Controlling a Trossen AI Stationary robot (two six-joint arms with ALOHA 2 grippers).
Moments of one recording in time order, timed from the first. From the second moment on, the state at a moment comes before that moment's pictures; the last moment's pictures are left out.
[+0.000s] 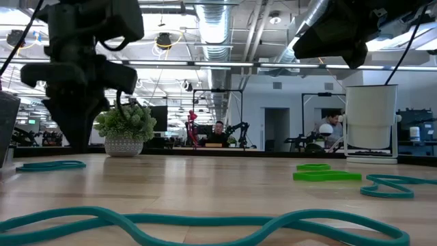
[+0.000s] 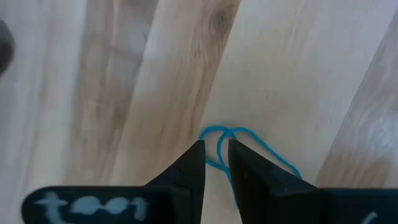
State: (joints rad) left arm -0.22 1.47 0.76 -0.65 -0.04 -0.54; right arm 0.54 1.30 0.68 0.01 0.76 0.58
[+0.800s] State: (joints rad) left arm -0.25 1.47 0.66 -0.49 -0.03 -0.61; right arm 0.55 1.30 0.68 0.01 0.76 0.59
